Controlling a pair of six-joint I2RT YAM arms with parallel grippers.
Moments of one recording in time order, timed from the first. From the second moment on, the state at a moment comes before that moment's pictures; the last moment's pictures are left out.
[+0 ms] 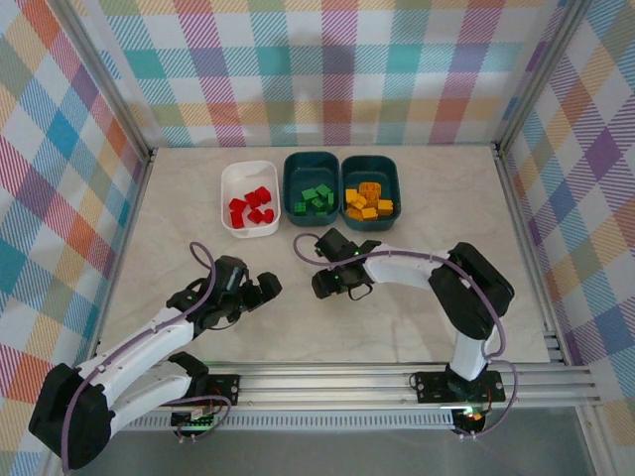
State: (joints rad) left arm -0.54 0.93 0.47 -0.45 0.07 -0.98; right arm 0.85 1.80 1.07 -0.45 -0.05 0.42
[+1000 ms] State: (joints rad) left arm -0.54 0.95 0.47 -0.45 0.07 -0.98; right arm 0.96 1.90 1.19 -0.48 0.13 0.46
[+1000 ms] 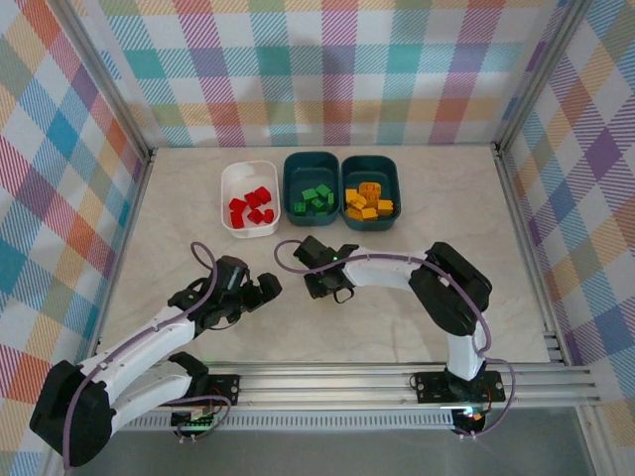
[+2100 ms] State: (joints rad) left arm -0.54 0.92 0.47 -0.45 0.05 -0.97; right arm 0.71 1.87 1.33 -0.47 0.15 0.33
